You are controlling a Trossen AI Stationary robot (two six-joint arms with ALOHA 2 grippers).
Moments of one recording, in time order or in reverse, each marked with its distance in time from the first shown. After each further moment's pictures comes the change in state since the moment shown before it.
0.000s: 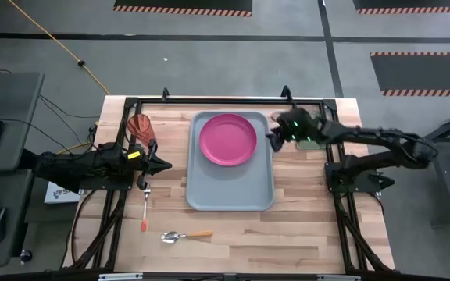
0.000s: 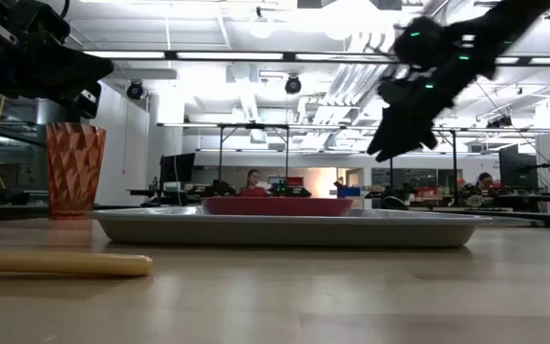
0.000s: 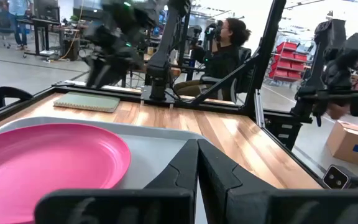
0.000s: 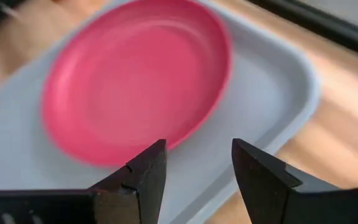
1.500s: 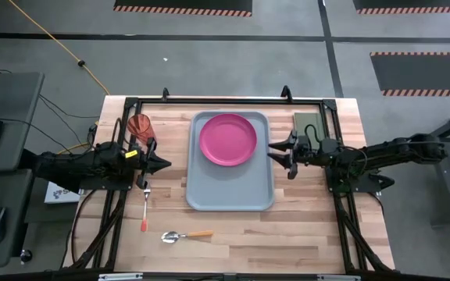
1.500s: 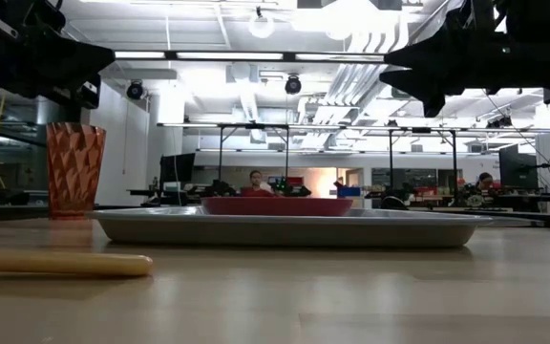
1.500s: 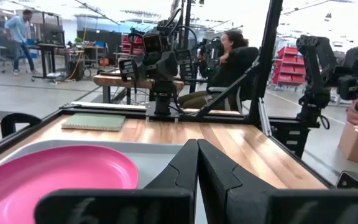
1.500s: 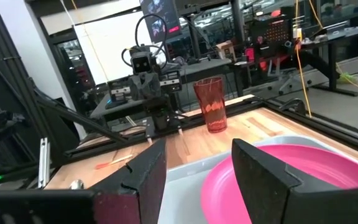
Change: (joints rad) left arm 0.000 0.000 0.000 0.057 -0.012 0.073; right arm 0.396 -0.210 -0.417 0.976 0.105 -0.097
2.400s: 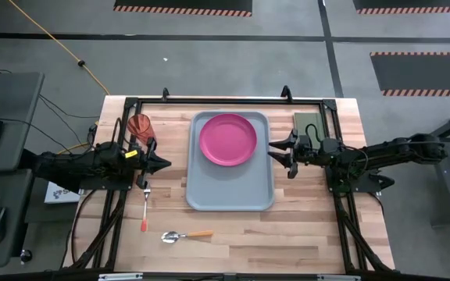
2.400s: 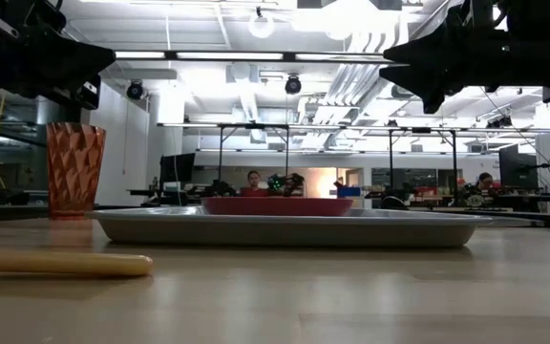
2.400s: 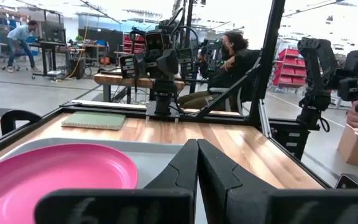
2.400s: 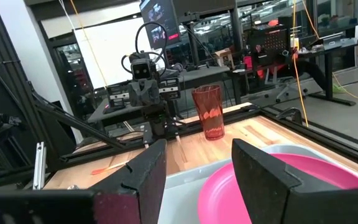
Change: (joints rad) left arm 0.000 0.000 0.000 -0.001 -0.004 -0.020; right arm 0.000 0.000 0.000 0.024 0.009 -0.026
